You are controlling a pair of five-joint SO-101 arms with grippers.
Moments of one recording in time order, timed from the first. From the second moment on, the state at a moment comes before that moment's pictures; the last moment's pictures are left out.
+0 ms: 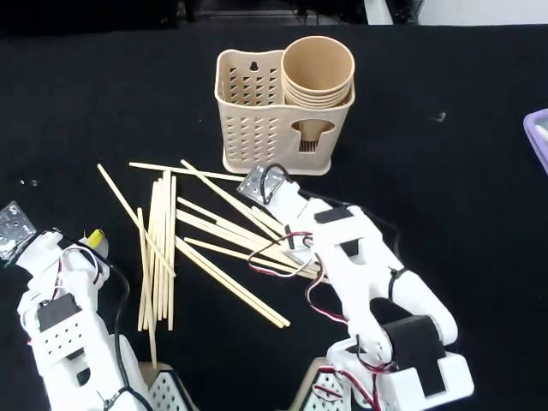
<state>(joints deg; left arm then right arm) -37.0 -67.5 86.2 35.3 10.2 -15.6 -10.7 56.0 37.8 39.9</state>
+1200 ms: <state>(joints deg) -37.0 -67.5 86.2 35.3 10.2 -25.2 -69.0 44.3 66.2 26.8</state>
